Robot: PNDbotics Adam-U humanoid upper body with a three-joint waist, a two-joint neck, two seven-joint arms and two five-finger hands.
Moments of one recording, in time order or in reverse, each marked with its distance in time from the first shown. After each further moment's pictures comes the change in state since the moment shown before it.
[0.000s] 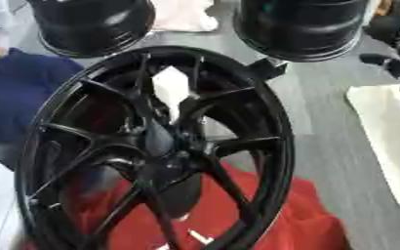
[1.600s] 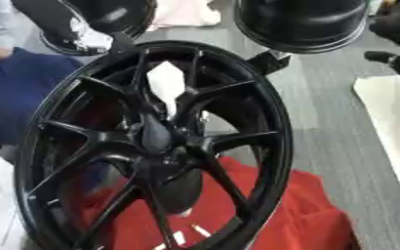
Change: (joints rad) left arm -0.055 -0.042 -0.119 -0.011 -0.012 -0.141 -0.359; right arm 0.002 -0.009 0.004 -0.001 0.000 0.004 -0.002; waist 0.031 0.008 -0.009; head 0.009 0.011
